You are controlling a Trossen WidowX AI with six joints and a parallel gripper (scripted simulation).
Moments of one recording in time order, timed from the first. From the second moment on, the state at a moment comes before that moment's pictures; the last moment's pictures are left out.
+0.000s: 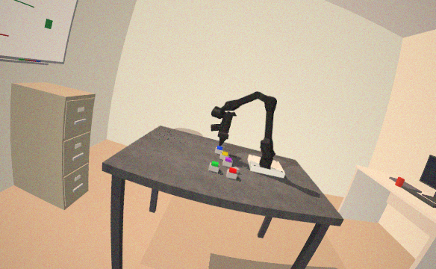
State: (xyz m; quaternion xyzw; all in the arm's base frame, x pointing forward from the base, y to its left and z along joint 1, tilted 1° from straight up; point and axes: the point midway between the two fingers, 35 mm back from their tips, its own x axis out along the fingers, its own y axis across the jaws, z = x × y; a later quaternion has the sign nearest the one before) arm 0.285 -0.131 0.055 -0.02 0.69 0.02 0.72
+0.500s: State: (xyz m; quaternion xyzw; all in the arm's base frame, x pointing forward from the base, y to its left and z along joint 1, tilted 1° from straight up) arm 0.285 -0.130 0.042 -0.02 0.70 0.02 0.72
